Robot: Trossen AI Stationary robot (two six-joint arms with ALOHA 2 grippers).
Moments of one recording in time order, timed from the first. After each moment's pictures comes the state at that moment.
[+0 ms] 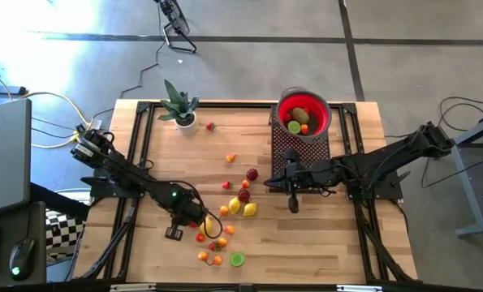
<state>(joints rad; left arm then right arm) -0.47 1.58 0.90 -0.74 0.15 -0.27 0.29 1.20 0.85 0.06 0.26 0.19</state>
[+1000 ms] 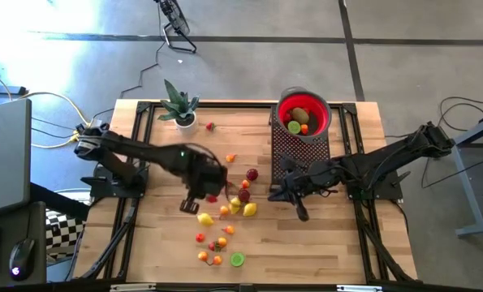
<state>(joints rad) -0.15 1.57 1.44 -1.18 0.12 0.09 0.29 1.20 0.85 0.00 0.00 0.18</state>
